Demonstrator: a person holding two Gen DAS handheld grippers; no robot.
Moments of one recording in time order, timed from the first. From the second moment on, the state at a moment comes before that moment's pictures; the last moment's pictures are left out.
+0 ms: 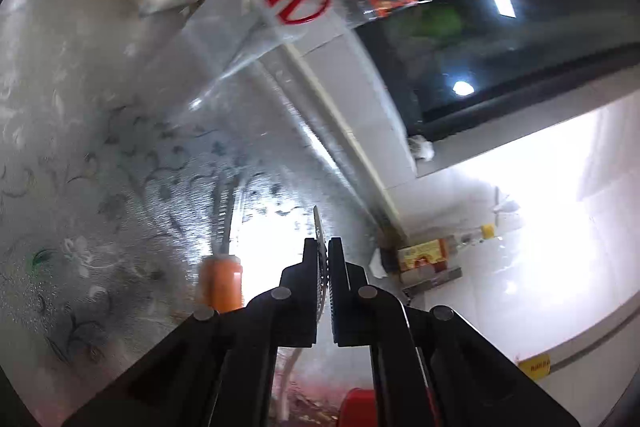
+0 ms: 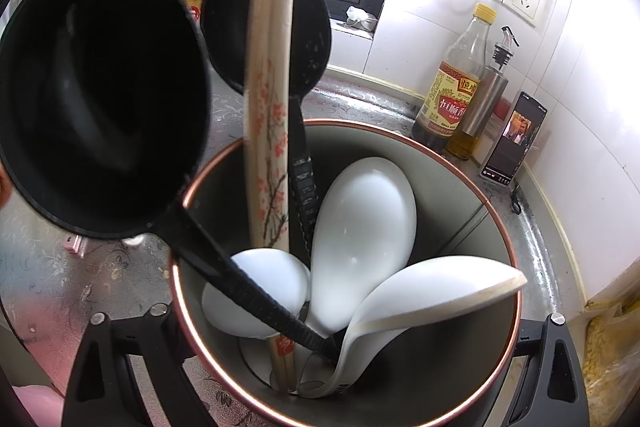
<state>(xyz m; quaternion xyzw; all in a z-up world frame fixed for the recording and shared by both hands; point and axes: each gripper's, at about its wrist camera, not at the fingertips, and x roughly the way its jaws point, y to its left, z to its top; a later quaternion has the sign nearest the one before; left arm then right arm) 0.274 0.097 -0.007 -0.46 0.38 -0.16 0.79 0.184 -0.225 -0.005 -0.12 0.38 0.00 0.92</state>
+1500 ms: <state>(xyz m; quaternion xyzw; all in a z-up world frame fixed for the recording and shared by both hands) 0.207 -0.105 0.221 -0.20 0.22 -0.47 0.83 0.180 -0.222 -0.005 -0.12 0.38 0.00 0.92</state>
